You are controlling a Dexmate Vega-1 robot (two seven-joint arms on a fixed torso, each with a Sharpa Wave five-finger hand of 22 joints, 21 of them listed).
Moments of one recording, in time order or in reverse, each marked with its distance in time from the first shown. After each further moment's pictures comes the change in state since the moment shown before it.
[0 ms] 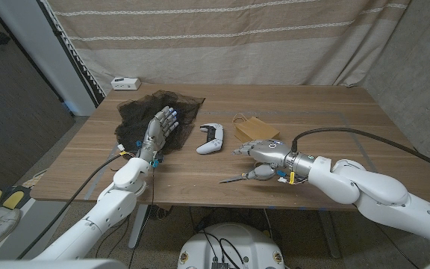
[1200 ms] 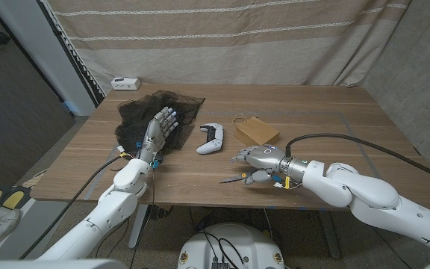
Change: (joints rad) left arm 0.006 -0.011 -0.002 0.011 -0.003 -0.024 0.000; left_hand 0.005 0.005 -0.010 0.007 0.000 0.000 0.000 0.000 0.000 0.013 -0.002 0.000 0.000 0.000 0.000 0.000 0.000 0.000 0.000 0.000 0.000; right arm 0.036 0.035 -0.067 0.024 -0.061 -0.003 0.046; right_hand 0.043 0.012 0.015 -0.008 0.003 0.033 -0.006 0.010 0.000 0.019 -0.016 0.000 -0.017 0.013 0.001 -0.005 0.000 0.009 -0.004 0.000 0.000
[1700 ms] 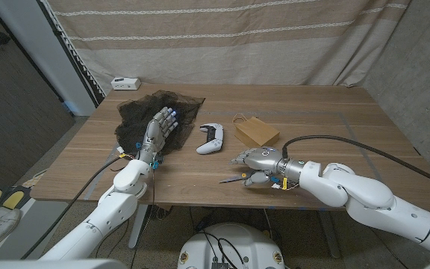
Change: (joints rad) left arm 0.009 -0.003 -0.003 -0.006 -0.008 -0.007 -0.002; left_hand 0.000 0.000 0.000 0.000 0.000 0.000 0.000 0.000 0.000 0.003 -0.003 0.000 0.000 0.002 0.002 0.000 0.000 0.000 0.000 0.000 0.000; right arm 0.022 0.020 -0.031 0.008 -0.025 -0.025 0.047; right_hand 0.013 0.005 0.004 0.004 0.000 -0.005 -0.005 -0.003 0.000 0.022 -0.014 -0.001 -0.005 0.024 0.002 0.005 0.005 0.015 0.004 0.000 0.005
